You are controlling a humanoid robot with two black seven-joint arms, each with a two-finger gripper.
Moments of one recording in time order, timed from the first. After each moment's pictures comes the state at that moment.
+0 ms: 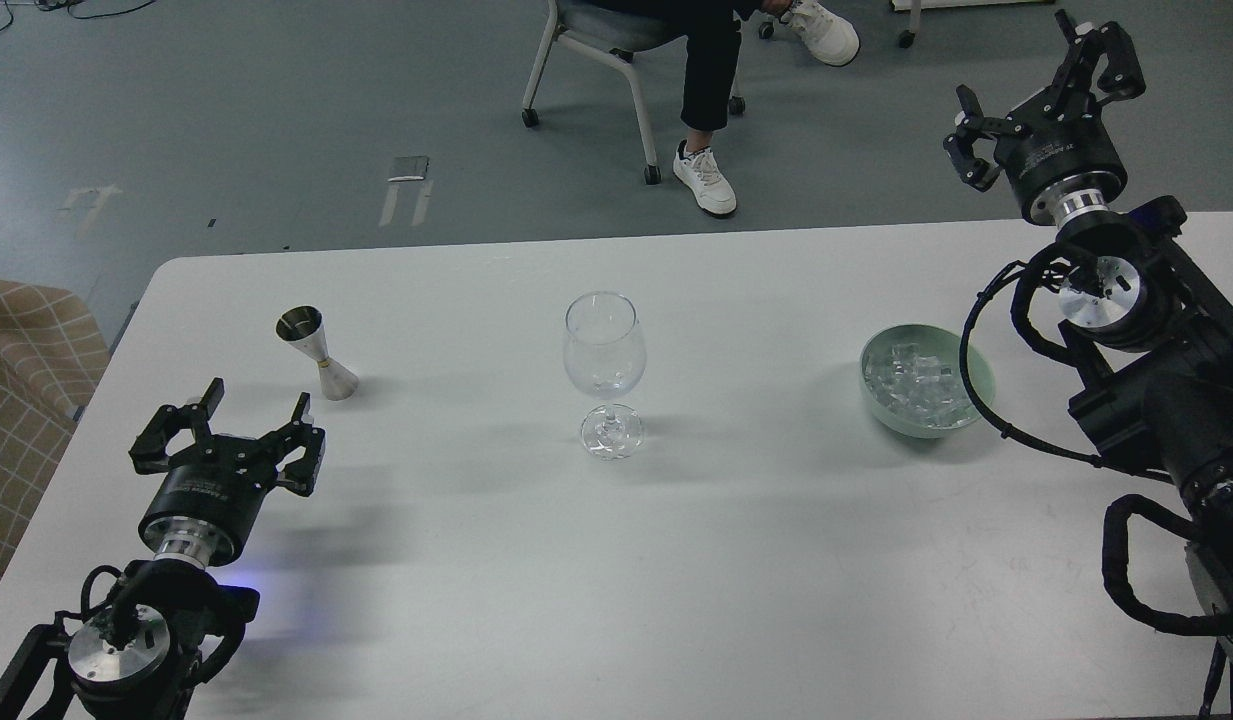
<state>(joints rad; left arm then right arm) 0.11 0.18 -1.54 -1.41 -0.16 -0.04 -0.01 0.81 -0.15 1.38 0.53 -0.46 0.31 0.23</state>
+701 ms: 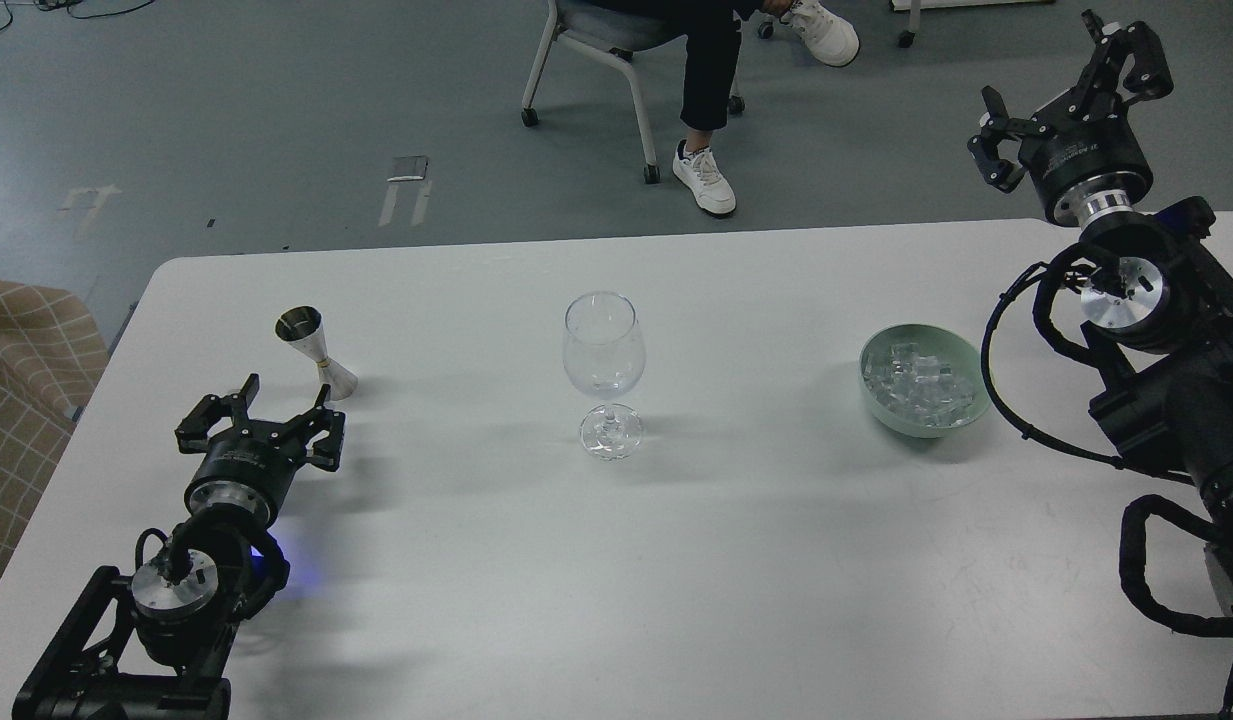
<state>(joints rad) -0.09 0.15 -1.50 -1.12 -0.14 -0.06 -0.01 0.80 -0.17 1.38 0.52 -0.47 0.30 0.23</state>
